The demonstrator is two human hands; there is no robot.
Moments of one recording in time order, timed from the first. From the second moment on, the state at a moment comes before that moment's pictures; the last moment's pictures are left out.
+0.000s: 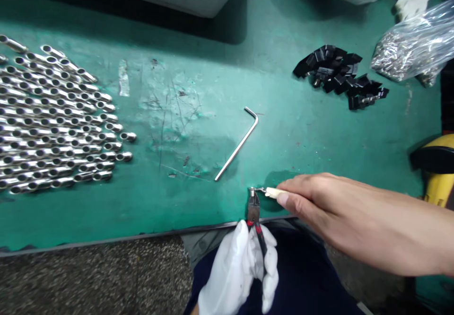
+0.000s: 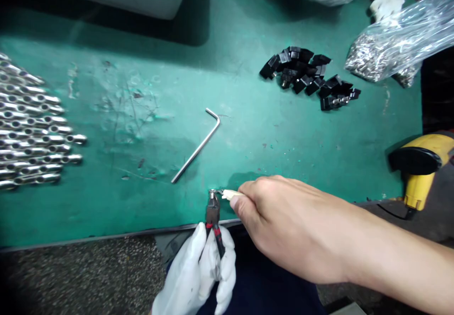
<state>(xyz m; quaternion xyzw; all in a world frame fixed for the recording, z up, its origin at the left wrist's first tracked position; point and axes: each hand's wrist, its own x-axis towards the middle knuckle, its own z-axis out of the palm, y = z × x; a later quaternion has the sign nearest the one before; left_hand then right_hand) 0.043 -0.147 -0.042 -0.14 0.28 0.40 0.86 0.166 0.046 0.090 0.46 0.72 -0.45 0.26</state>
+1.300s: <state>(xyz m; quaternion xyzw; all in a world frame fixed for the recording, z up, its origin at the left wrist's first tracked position) 0.042 -0.152 -0.044 -0.27 0.13 0.40 0.86 0.169 0.011 0.081 0.51 0.74 -0.38 0.22</state>
